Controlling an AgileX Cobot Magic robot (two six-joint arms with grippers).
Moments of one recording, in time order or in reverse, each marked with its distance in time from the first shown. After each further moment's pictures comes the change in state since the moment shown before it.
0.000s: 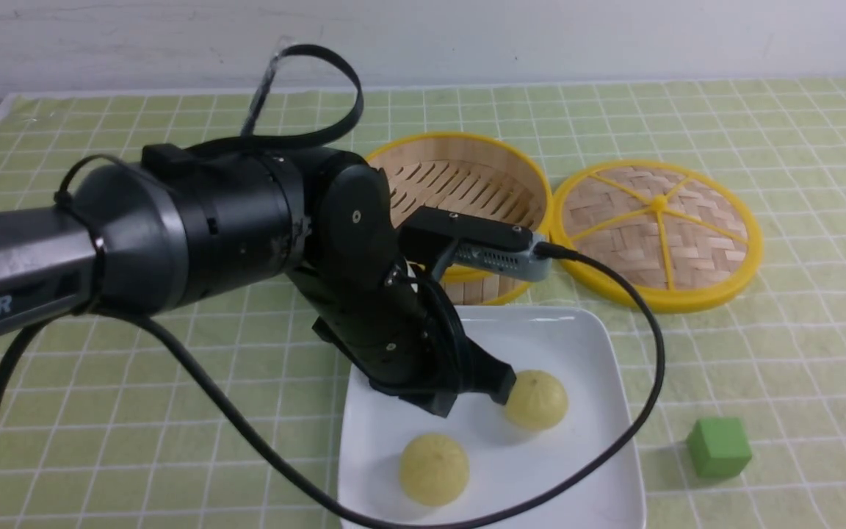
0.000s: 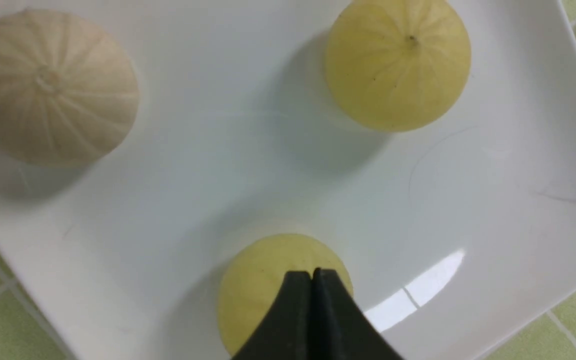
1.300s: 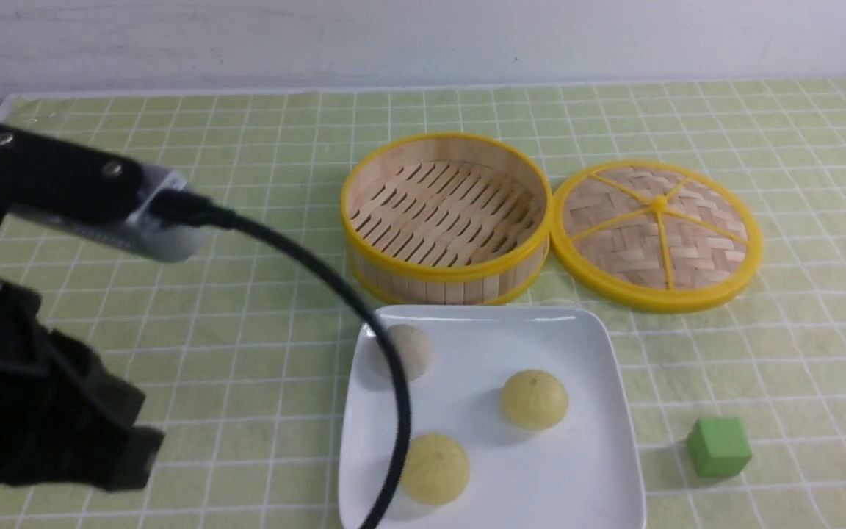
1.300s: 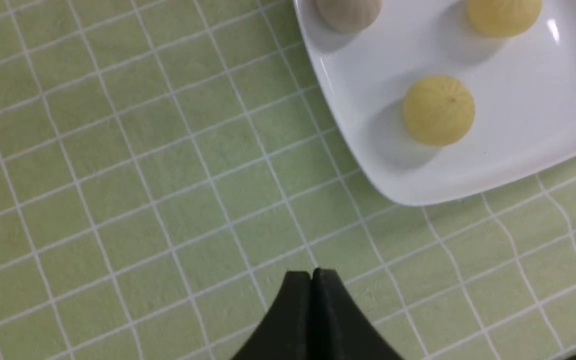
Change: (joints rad) right arm -0.397 -0.130 0.302 -0.133 0.056 -0.004; left arm 0.000 -0.856 0.216 0.351 0.385 -0.263
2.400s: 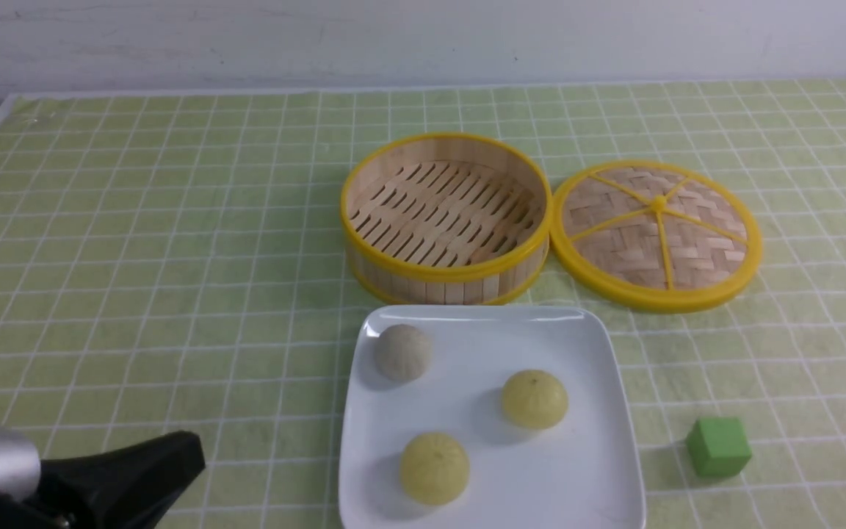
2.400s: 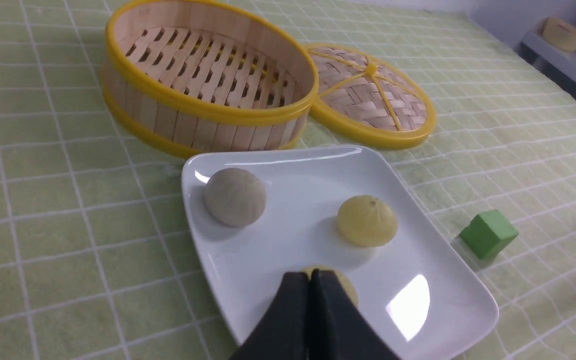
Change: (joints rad) right arm 0.000 0.000 0.003 0.003 -0.015 0.099; left arm 0.000 -0.442 0.720 0.002 -0.946 -0.198
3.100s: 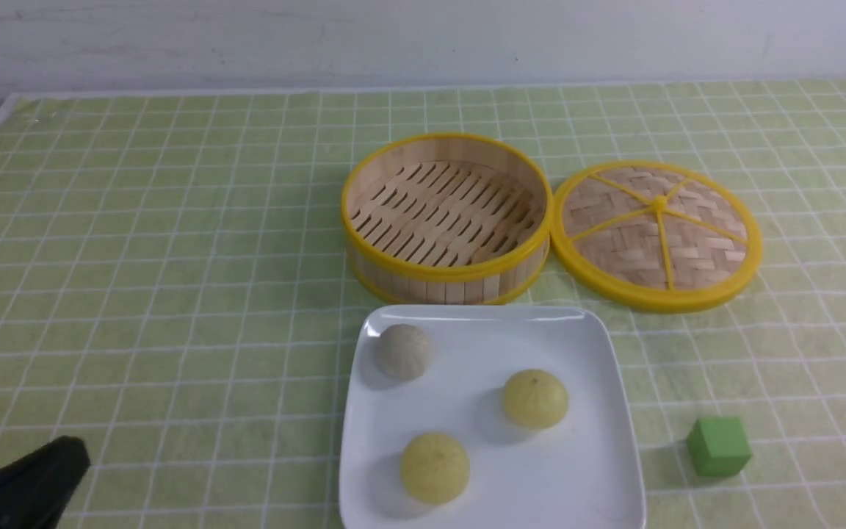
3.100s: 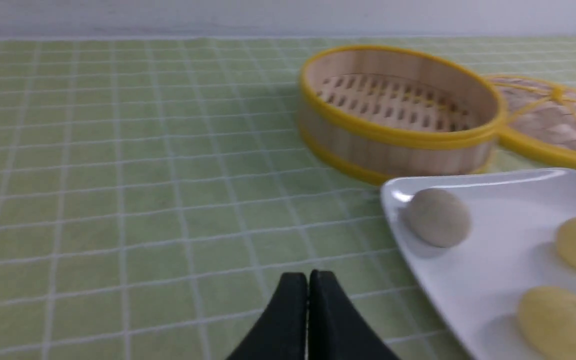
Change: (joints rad) right arm 0.000 0.000 -0.001 0.000 0.003 0.003; left arm 0.397 -0.221 0.168 -0.001 0.012 0.253
